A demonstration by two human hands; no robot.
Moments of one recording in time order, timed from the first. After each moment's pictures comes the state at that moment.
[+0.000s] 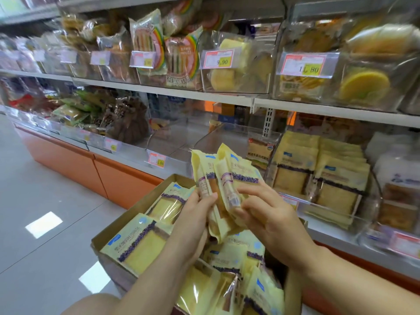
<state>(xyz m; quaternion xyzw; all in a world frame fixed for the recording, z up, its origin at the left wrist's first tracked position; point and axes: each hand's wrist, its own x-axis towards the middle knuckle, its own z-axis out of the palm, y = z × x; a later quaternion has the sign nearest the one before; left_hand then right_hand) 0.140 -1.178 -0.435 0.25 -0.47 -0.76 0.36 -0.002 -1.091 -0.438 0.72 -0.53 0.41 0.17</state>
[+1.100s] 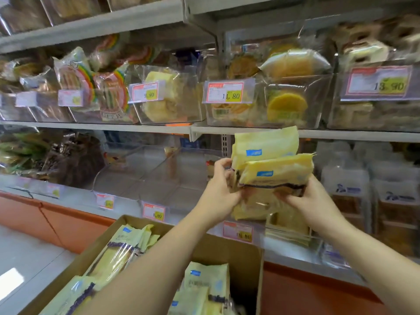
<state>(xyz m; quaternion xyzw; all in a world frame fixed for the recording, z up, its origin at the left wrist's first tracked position) -0.037 -1.198 -0.396 0.13 -0.83 -0.46 0.27 -0.160 -1.040 -0.393 0.40 -0.71 0.58 -0.06</state>
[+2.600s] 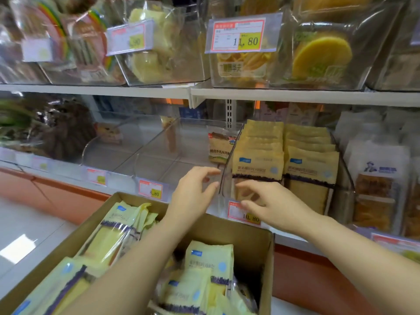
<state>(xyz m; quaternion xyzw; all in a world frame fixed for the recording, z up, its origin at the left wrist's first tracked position) -0.013 -1.243 -0.444 0.27 -0.89 -0.27 0.26 -0.154 -1.105 -0.446 0.58 -0.78 0.22 -0.10</state>
